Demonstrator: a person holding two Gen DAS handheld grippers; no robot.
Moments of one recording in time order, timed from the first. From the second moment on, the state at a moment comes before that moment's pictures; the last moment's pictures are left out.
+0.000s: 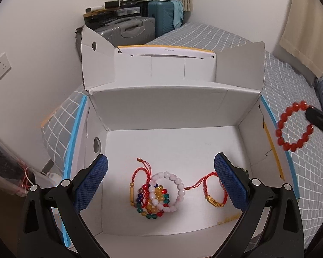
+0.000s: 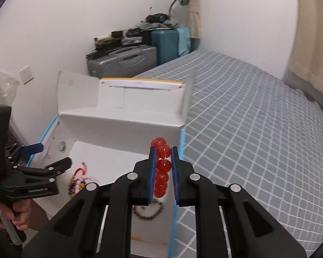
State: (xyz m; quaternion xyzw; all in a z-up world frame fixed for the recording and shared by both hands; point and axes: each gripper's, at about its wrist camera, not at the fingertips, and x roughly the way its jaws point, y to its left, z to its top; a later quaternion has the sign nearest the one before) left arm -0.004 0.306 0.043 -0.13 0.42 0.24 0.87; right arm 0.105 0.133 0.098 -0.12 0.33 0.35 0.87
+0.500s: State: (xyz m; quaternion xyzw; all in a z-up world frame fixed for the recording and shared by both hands) left arm -0.014 0.316 0.022 -0.14 0.43 0.24 0.86; right arm 0.103 0.175 0.032 -0.14 0.40 0.36 0.83
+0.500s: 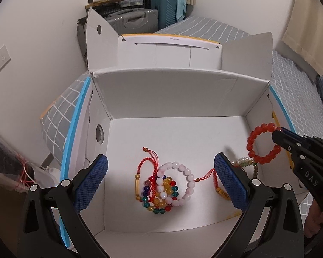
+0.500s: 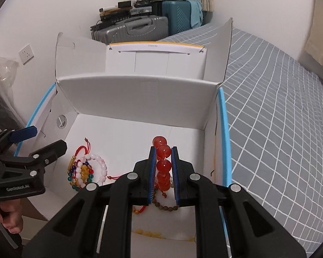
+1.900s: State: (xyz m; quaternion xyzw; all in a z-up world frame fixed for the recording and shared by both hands) left arm -0.133 0.219 0.007 -0.11 0.36 0.25 0.89; right arm -0.010 0.079 0.015 -0.10 0.33 0.31 0.89
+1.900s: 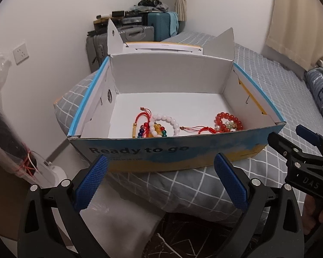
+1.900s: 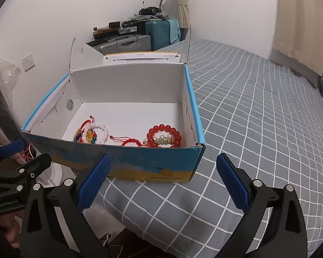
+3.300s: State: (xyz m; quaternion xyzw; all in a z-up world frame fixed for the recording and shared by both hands) left arm -0.128 0.228 0.005 -0.10 0.36 0.26 0.89; right arm -0.006 0.083 0.009 -0.10 0.34 0.30 0.89
